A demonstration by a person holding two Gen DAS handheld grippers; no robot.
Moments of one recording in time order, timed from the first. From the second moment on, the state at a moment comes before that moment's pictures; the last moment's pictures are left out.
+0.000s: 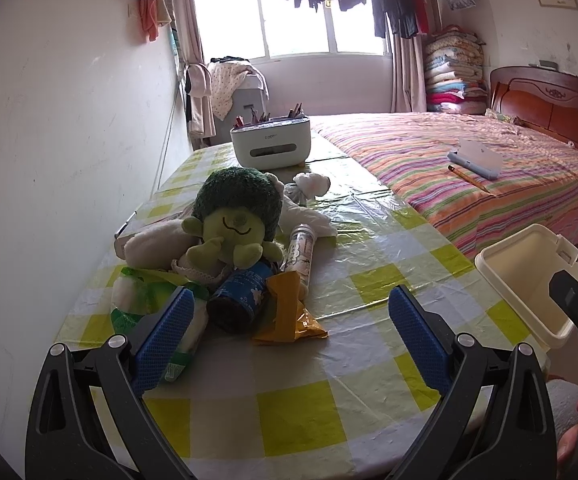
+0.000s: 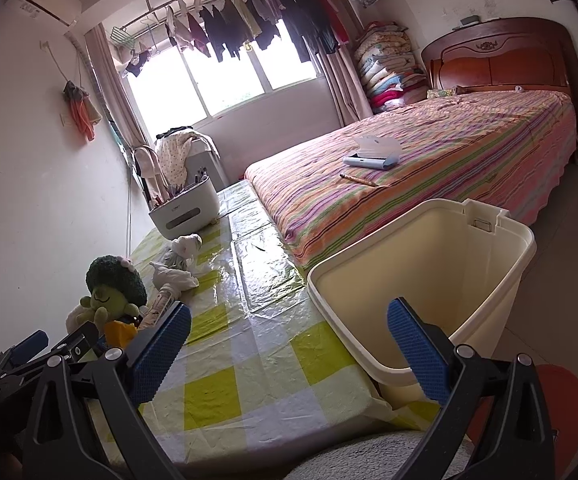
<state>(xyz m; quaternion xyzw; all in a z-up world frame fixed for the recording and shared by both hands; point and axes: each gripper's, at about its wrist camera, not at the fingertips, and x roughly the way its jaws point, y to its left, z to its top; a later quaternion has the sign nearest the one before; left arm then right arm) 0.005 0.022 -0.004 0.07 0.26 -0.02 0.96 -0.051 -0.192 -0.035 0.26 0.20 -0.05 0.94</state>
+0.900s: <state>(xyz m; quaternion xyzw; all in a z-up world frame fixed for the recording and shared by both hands) 0.010 0.026 -0.007 0.07 0.26 -0.01 0.96 -0.047 -0.192 -0.035 0.26 0.21 -0.06 0.94</state>
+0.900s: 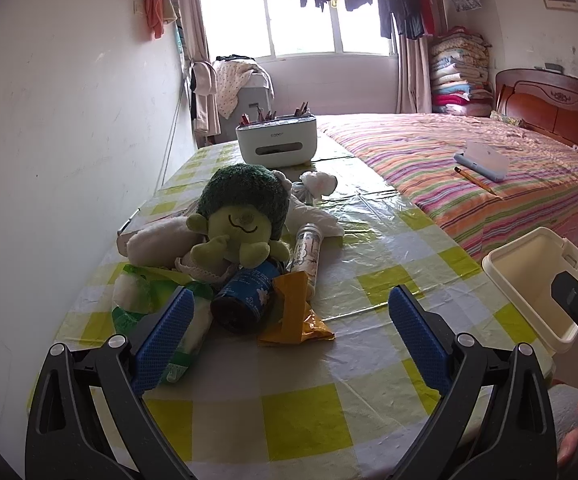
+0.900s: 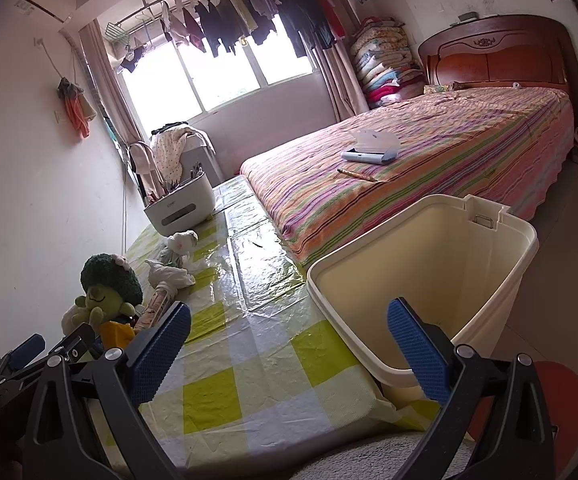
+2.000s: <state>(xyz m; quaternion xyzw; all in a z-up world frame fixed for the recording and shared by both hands) 0.010 0.044 -0.003 0.06 0.26 -0.01 0.96 -0.046 -0.188 -0.033 0.24 0.21 -0.06 0.95</state>
